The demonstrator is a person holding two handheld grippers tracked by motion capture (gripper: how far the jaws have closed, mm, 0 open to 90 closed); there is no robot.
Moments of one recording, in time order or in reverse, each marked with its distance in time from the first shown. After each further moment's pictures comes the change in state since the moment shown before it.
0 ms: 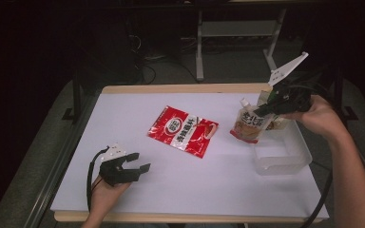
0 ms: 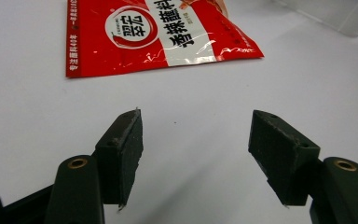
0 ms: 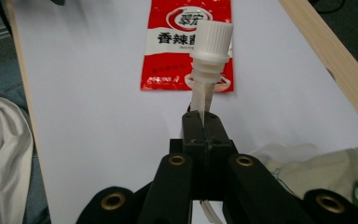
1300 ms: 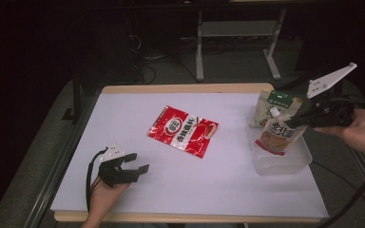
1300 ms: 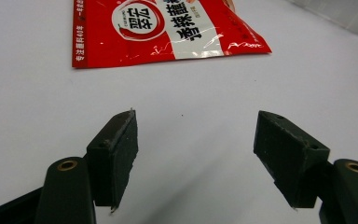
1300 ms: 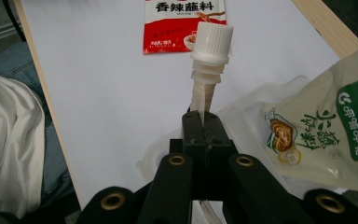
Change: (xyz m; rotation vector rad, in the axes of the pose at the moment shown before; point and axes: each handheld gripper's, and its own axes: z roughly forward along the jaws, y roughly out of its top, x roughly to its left) left arm 0.003 -0.006 0.001 0.016 0.010 -0.015; right arm 0.015 -0.063 -0.049 0.000 -0.035 0.068
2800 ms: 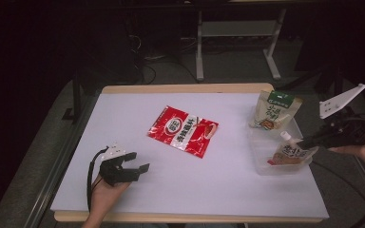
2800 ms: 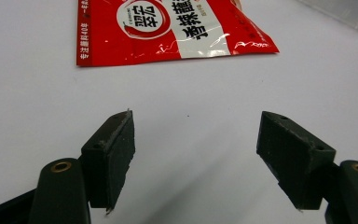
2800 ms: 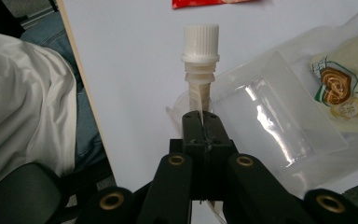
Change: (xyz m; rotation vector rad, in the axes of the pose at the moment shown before) left arm 0.002 0.001 0.004 0.003 0.011 -0.017; right arm 0.002 -0.051 0.007 0.060 0.130 0.035
